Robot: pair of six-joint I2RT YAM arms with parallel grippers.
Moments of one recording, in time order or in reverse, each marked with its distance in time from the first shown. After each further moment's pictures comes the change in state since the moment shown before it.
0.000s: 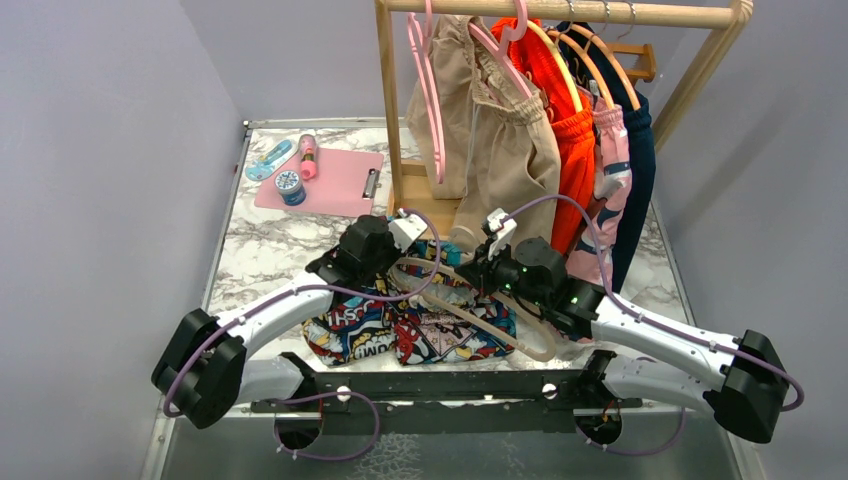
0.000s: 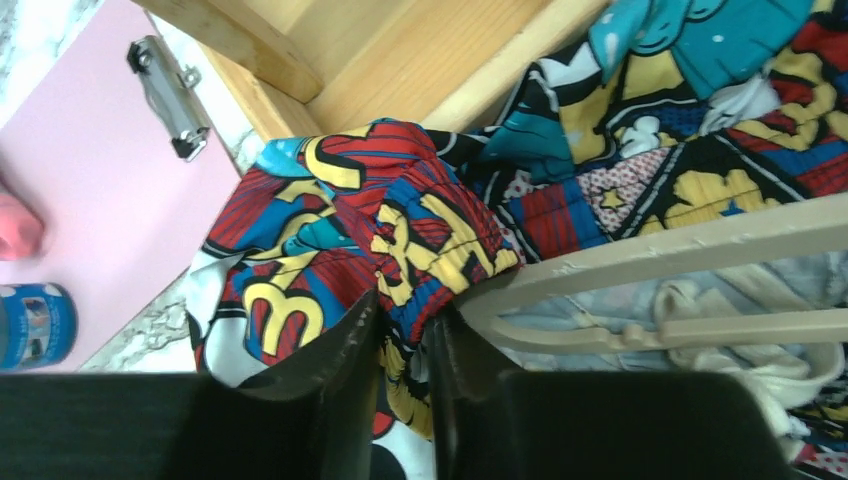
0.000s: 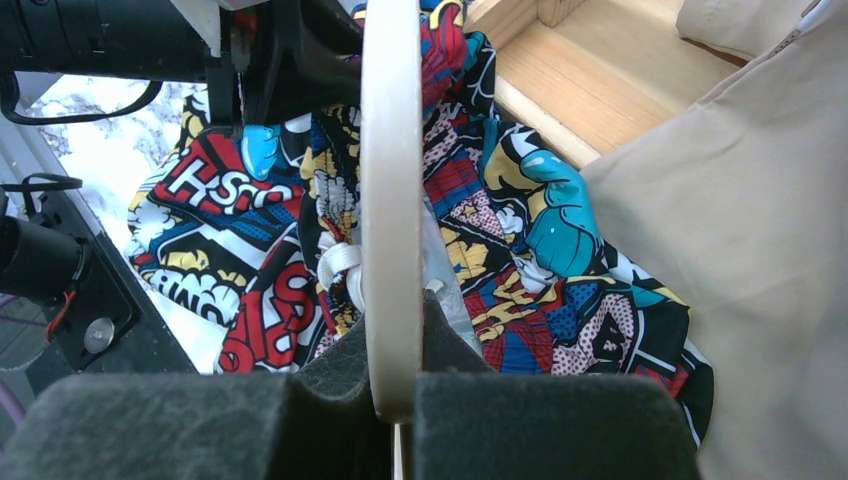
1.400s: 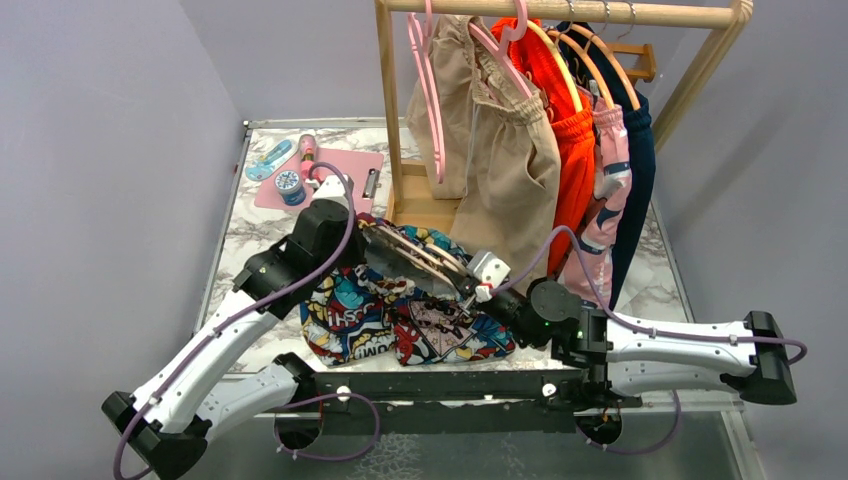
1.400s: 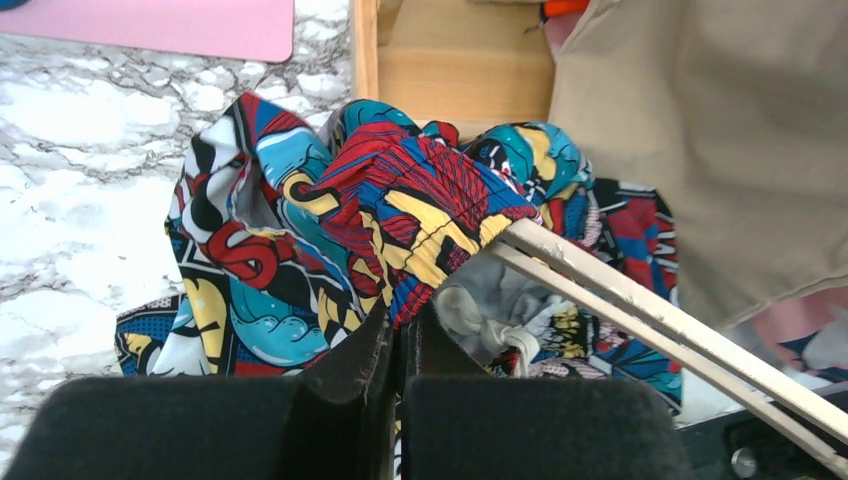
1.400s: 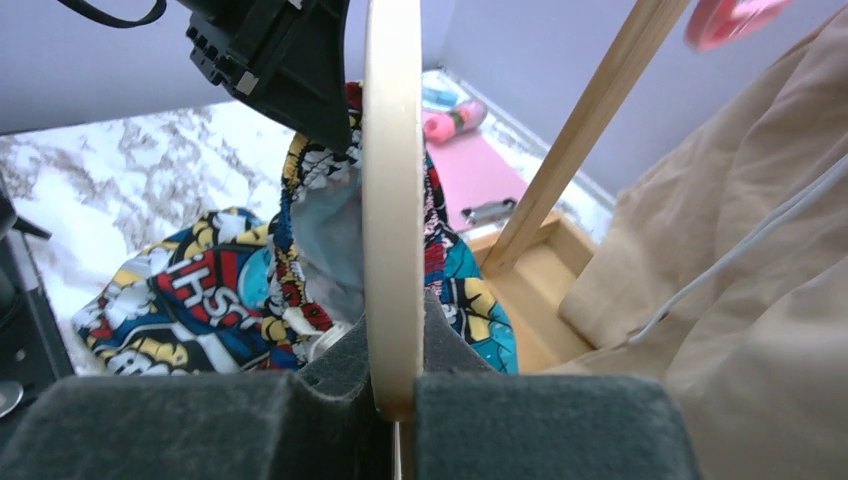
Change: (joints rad) left arm -0.006 -0.315 0.354 -0.689 -0.171 -0.815; right arm 0.445 -0.074 0.044 0.274 0.439 -0.539
